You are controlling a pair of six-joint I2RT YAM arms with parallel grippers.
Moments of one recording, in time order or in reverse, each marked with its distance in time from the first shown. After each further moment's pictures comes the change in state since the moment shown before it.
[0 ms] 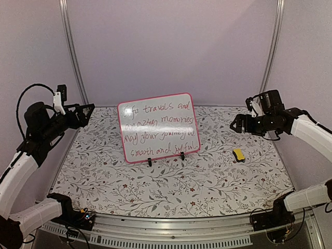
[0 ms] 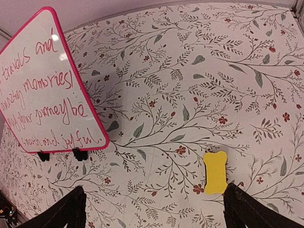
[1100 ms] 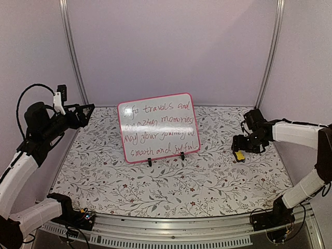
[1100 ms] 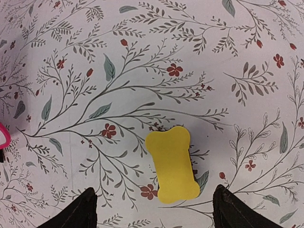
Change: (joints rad) left arm 0.000 0.000 0.000 -0.003 -0.003 0.000; right arm 0.007 0.246 -0.158 0.101 0.205 0.031
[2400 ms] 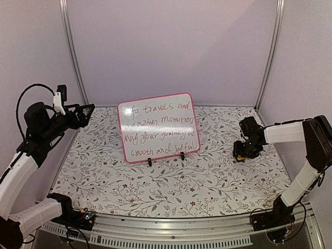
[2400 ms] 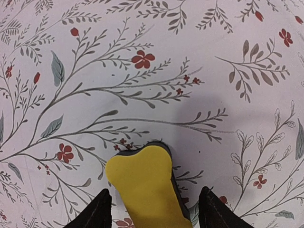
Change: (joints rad) left arm -0.011 -0.006 0.000 -0.004 -0.006 0.005; right arm -0.012 0.160 -0.047 0.141 0.074 0.066
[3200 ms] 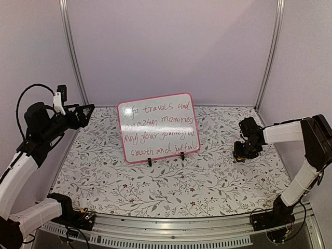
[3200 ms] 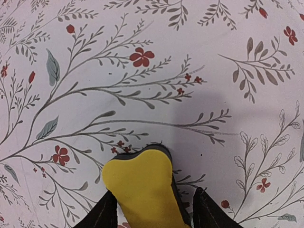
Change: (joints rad) left arm -0.002 0.000 0.000 -0.003 -0.010 0.003; right arm -0.004 0.021 0.000 0.012 -0.007 -0.004
